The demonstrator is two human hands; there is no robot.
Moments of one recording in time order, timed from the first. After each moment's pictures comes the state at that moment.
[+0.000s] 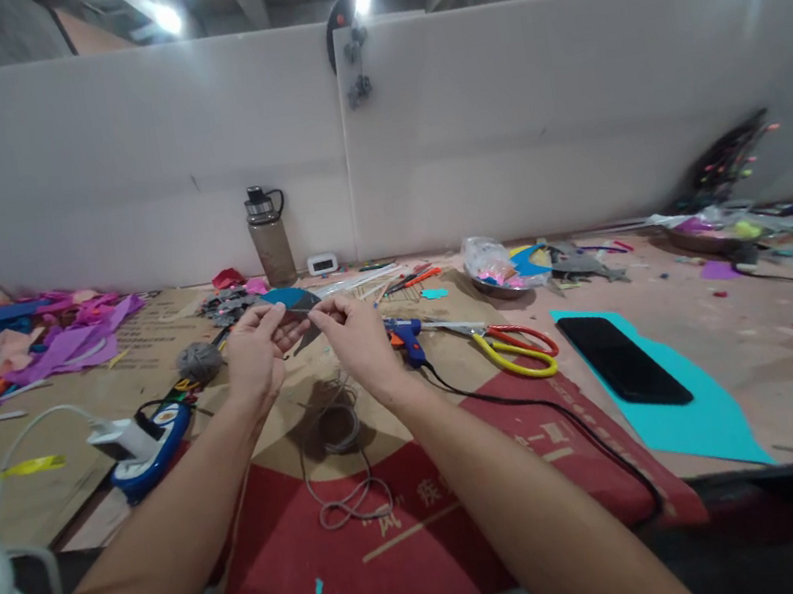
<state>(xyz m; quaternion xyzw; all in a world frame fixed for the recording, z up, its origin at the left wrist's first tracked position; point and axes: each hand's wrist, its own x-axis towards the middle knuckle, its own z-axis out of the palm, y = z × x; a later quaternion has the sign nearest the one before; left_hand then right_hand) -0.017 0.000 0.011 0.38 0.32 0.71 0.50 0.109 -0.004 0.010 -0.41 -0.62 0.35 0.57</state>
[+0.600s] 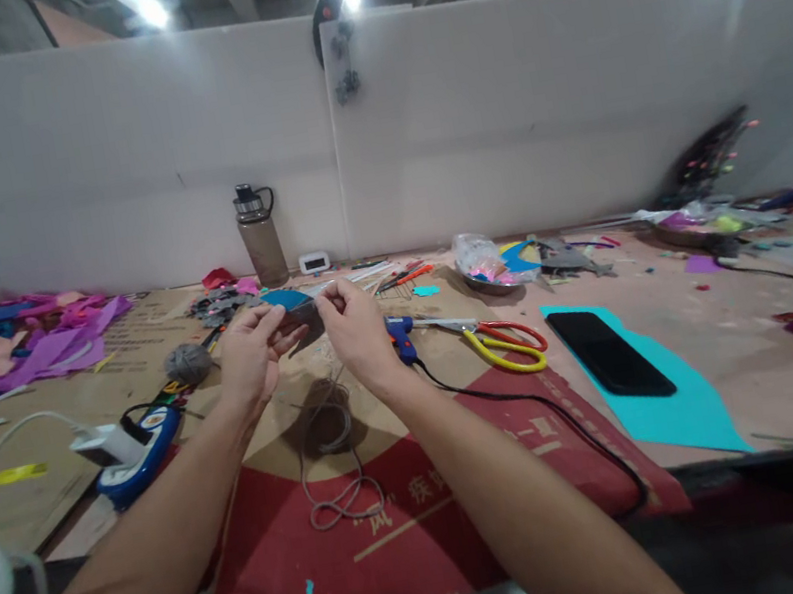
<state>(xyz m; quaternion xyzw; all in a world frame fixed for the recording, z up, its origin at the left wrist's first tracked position) -0.012 -0.005 0.013 0.40 0.33 0.68 0.52 0.118 0.000 0.015 -0.42 -0.61 0.29 0.60</state>
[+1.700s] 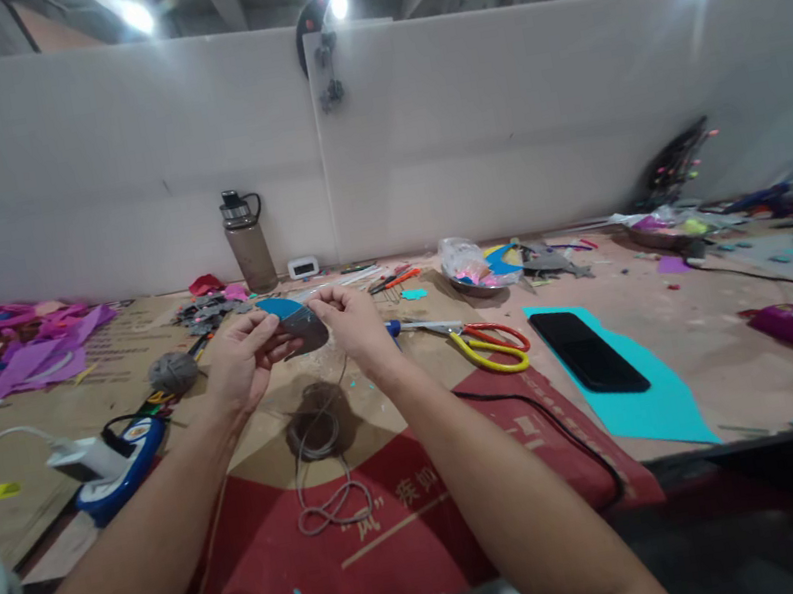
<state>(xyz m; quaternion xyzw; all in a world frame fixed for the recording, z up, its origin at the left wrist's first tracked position) -0.015 -0.007 0.014 0.46 0.31 0.61 0.57 0.134 0.003 0.022 -0.37 -0.55 0.46 0.59</state>
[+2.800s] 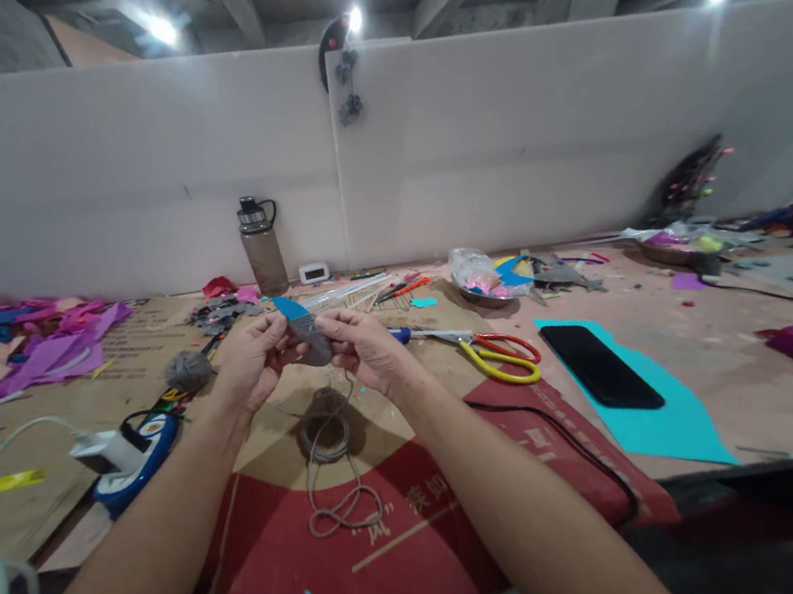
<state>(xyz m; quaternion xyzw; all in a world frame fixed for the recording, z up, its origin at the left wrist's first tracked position) -0.026 -0.001 0.016 0.46 0.29 0.57 0.62 0.135 -0.011 0.017 -0.26 -0.46 0.69 0.50</state>
